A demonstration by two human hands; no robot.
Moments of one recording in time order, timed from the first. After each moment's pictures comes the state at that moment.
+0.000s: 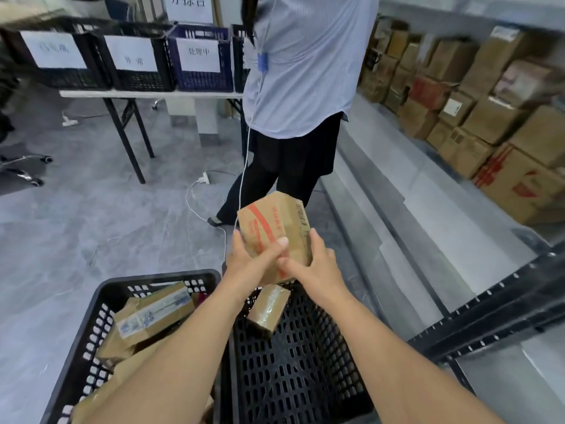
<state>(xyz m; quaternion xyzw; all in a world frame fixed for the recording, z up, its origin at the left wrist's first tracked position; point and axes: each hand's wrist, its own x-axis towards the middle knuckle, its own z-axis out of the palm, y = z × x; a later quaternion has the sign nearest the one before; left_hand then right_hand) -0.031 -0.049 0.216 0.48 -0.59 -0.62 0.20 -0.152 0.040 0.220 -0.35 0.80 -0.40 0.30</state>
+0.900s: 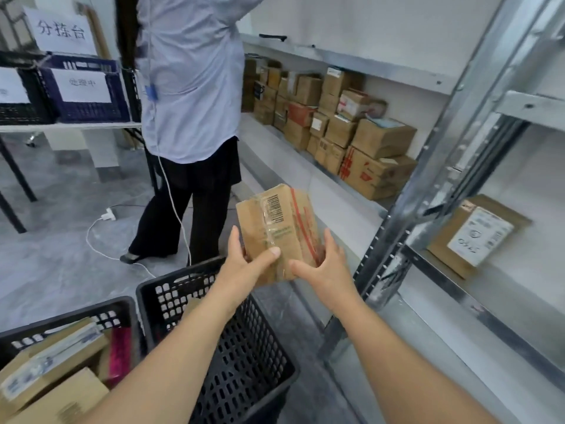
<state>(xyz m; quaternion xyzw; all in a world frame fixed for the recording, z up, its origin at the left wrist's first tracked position) -0.079 0.099 0.268 0.26 -0.65 -0.69 0.17 -0.172 0.239 0.296 -0.25 0.84 -0.46 0.14</state>
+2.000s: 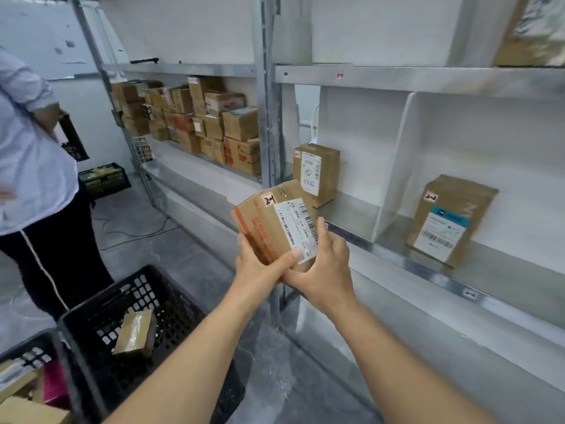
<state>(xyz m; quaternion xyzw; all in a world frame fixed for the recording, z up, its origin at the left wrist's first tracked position) -0.072 0.419 0.299 0.14 -0.74 -0.64 0.12 -0.112 0.548 0.294 -0.16 0.88 -0.43 -0.07</state>
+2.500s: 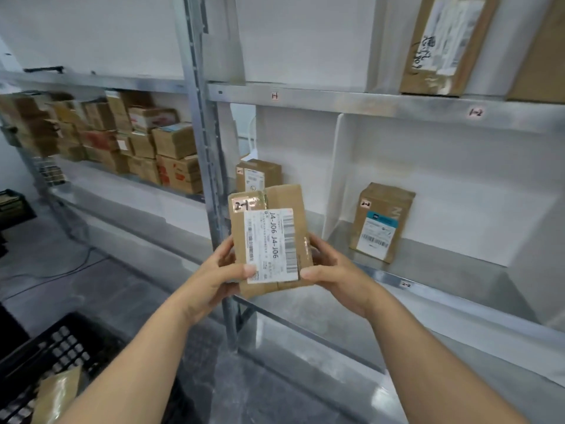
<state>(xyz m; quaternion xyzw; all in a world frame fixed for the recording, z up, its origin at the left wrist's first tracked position) -0.114 0.394 0.320 -0.07 -0.65 -0.75 -0.11 -0.126 0.631 0.333 -0.17 0.71 -0.66 0.16</state>
